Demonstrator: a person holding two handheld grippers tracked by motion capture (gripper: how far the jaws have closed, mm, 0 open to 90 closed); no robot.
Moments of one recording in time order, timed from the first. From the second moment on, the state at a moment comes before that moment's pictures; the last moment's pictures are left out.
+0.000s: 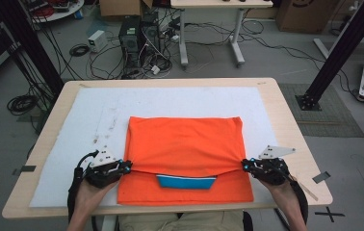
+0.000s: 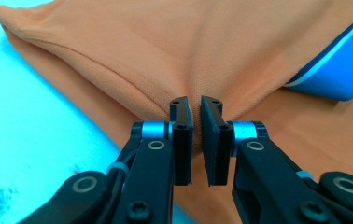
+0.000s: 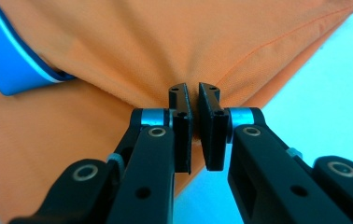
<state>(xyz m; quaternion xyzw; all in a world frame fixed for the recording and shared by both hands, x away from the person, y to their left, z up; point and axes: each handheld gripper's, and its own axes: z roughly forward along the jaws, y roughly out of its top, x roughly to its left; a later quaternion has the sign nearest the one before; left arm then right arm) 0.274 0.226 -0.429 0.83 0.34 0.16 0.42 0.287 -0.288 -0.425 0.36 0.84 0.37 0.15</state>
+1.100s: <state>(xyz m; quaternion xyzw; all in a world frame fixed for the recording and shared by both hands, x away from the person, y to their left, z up) 0.232 0.234 -0.435 0.85 0.30 0.10 0.42 0.241 -0.301 -0.443 0.37 0.83 0.41 0.10</state>
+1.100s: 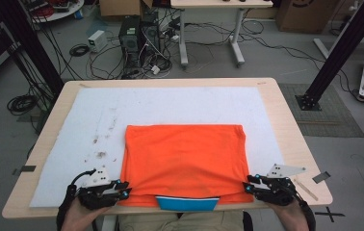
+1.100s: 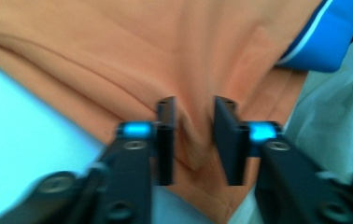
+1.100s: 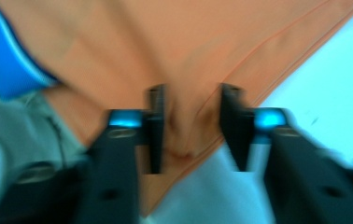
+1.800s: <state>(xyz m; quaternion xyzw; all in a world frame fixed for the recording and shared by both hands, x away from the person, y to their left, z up) 0.338 0.230 -0.398 0.82 0.36 0.19 0.40 0.326 -0.286 -0.420 0.42 0.80 0.41 0.16</state>
